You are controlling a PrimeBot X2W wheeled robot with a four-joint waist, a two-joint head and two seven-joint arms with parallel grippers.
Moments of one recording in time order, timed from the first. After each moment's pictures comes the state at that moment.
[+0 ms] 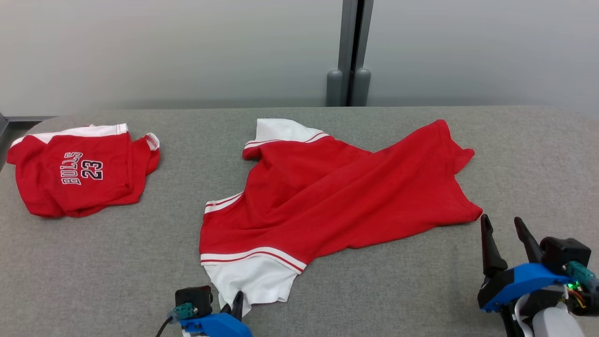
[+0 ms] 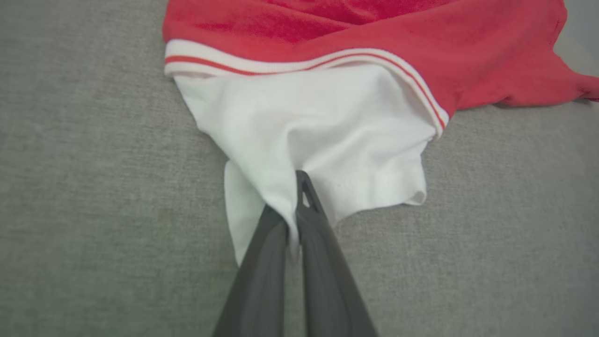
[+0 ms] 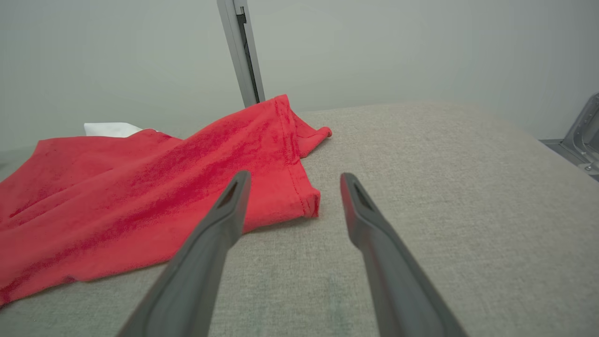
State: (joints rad) left arm -0.11 0.11 -0.49 0.54 -0.60 0.08 0.03; right arm -0.20 -0.05 -0.17 0.49 0.12 0.13 -0.19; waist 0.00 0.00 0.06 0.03
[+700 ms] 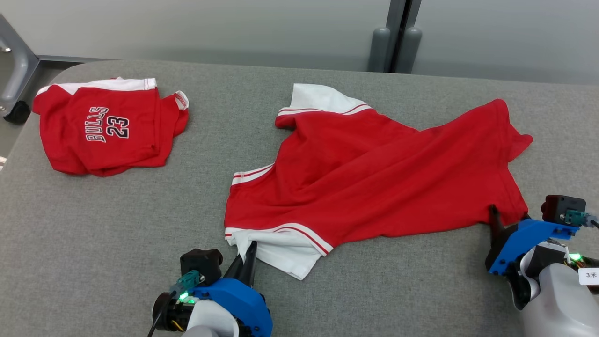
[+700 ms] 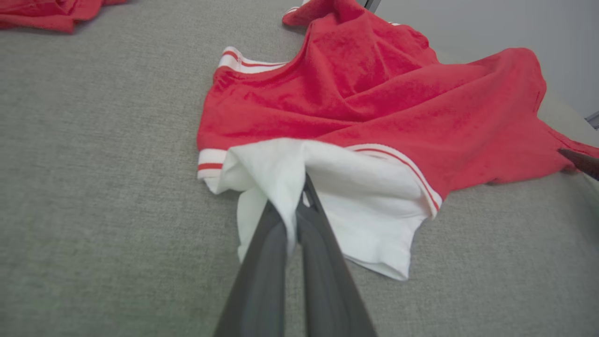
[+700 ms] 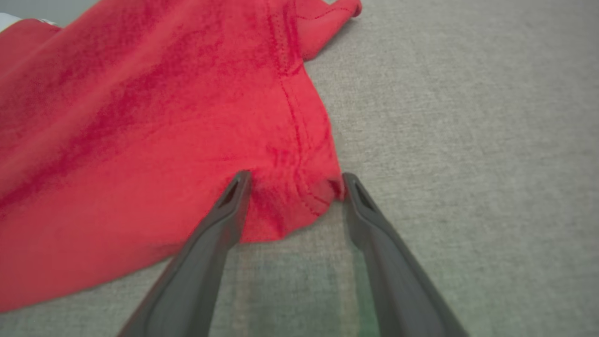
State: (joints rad) left arm -0.19 0.12 -0.51 0.38 -0.56 0.09 -0.02; right arm -0.52 -0.07 -0.40 0.90 -0.05 0.13 0.00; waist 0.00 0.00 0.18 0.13
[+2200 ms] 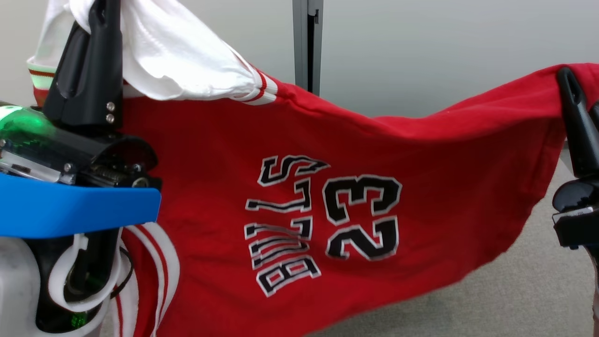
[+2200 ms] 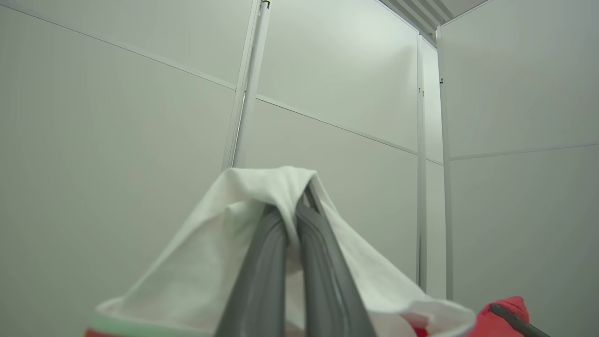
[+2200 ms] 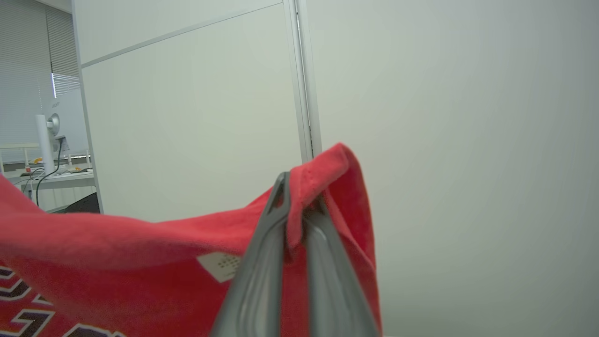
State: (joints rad) left arm -0.50 0.33 -0.24 -0.51 -0.72 0.14 0.16; right arm -0.29 -0.17 -0.13 -0.39 0.51 0.13 0.31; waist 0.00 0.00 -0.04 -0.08
